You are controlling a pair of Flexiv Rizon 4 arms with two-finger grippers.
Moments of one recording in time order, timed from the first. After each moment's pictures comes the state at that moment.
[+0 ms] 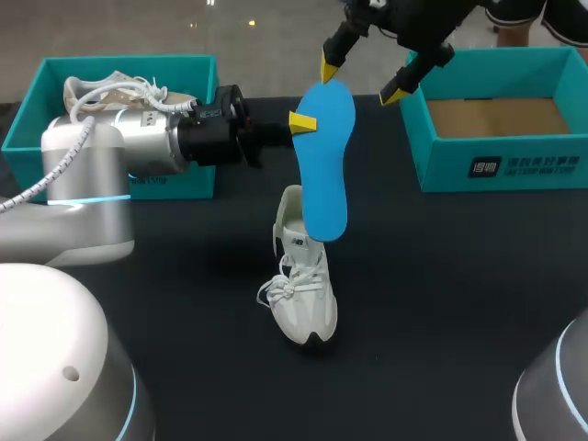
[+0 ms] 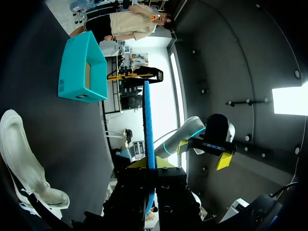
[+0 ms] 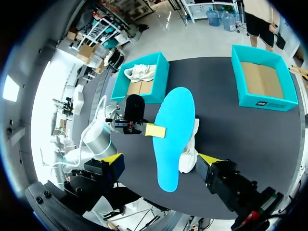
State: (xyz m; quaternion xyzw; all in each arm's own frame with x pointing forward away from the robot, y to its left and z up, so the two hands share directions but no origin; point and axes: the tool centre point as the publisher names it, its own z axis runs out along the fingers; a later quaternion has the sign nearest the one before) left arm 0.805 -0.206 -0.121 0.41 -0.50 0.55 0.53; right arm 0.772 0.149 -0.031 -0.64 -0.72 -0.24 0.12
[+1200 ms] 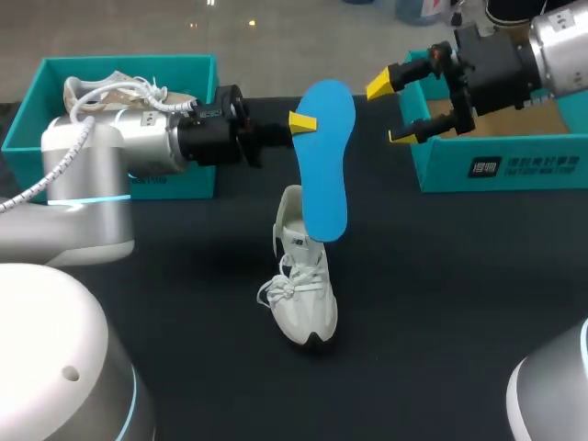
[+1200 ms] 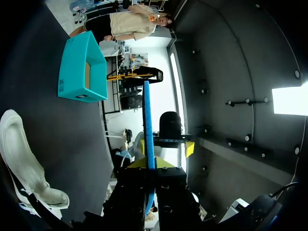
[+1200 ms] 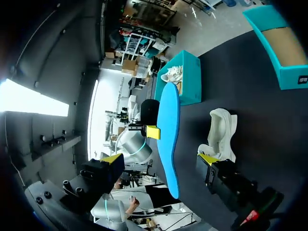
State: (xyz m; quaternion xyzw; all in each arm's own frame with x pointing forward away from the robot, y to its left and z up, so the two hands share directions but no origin) left arm 0.805 -0.206 -0.121 0.41 -0.50 0.55 0.53; right arm 0.782 0.110 -0.081 -0.57 -0.62 -0.43 0.34
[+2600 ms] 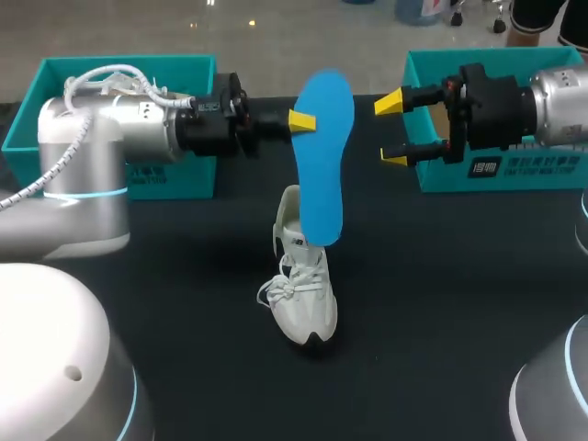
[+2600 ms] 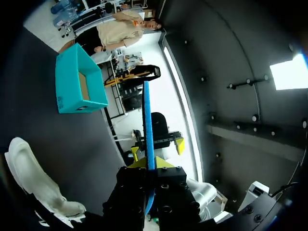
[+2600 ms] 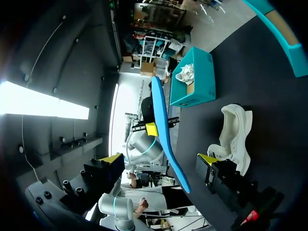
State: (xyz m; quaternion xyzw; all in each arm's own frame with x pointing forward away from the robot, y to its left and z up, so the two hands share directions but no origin) left arm 0.810 -0.204 -0.122 0.36 -0.57 0.58 0.45; right arm 0.779 0.109 -0.106 -0.54 -0.56 -0.48 0.40
